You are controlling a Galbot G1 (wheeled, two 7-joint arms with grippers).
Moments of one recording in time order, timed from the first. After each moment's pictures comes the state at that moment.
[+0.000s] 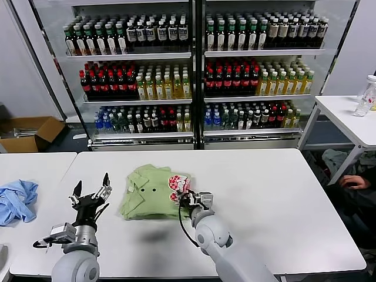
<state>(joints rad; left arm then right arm) 1.36 -1.27 -0.57 -2.03 -0.50 0.10 -0.31 -0.80 1.40 -0.12 1.57 0.73 -0.48 0.46</state>
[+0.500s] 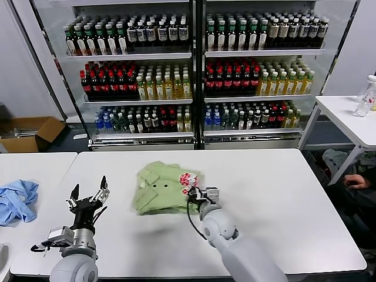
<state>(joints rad) 1.38 -1.28 -0.58 -2.03 -0.49 0.09 -0.31 -0.77 1.35 -0.10 1.53 0.71 -0.49 0.46</state>
